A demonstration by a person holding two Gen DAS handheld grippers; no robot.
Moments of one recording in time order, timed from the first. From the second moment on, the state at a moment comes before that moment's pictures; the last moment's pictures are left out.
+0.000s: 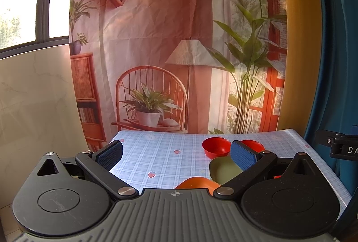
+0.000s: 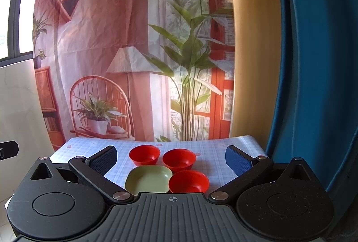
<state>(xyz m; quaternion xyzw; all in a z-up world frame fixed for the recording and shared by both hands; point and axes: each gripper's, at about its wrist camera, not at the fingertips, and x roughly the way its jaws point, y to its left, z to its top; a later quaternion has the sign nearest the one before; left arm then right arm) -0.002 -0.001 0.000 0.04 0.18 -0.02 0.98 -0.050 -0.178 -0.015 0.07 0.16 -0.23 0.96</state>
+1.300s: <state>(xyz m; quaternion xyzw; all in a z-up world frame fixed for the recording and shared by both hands) 0.087 0.001 -0.085 0.06 0.24 0.01 0.97 0.026 -0.235 -0.096 0.09 0.19 -0.20 0.96</state>
